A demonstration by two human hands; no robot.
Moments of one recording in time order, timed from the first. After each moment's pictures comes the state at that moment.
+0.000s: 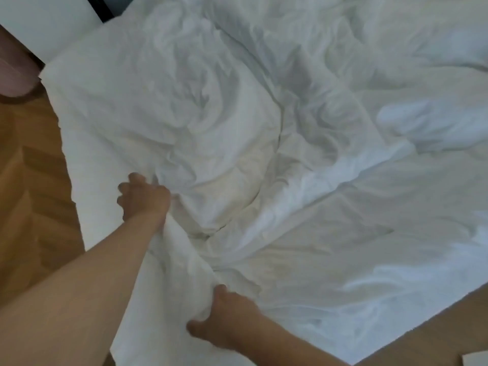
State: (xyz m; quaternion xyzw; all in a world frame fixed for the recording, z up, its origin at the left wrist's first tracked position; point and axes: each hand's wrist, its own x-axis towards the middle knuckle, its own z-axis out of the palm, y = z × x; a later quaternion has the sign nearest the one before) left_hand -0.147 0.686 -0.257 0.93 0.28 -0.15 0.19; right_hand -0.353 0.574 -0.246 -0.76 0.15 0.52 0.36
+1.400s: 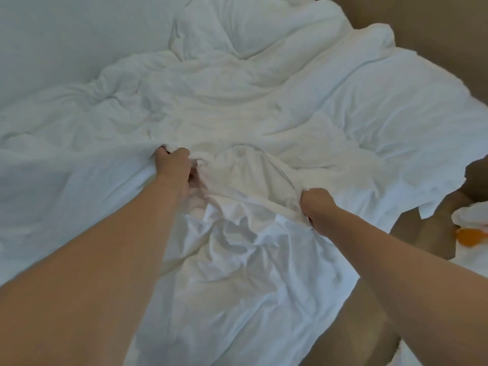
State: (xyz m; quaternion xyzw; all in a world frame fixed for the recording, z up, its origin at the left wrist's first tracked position) left_hand -0.066 0.017 -0.112 0.67 0.19 -0.24 0.67; right_hand -0.260 -0.154 -0.107 -0.62 0.58 0.06 0.52
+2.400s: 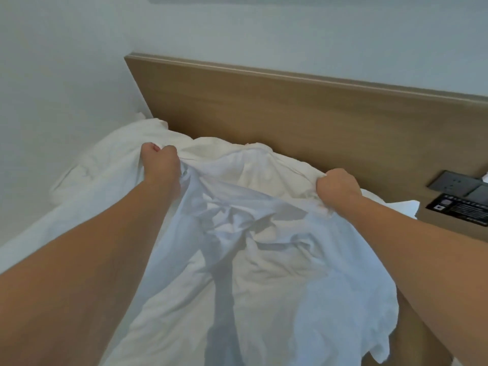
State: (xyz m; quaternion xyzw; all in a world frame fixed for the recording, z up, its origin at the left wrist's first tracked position) left_hand 0.022 -0.569 0.073 0.77 -0.01 -0.15 0.62; right_hand -0.229 -0.734 0.021 -0.74 0.61 -0.04 0.29
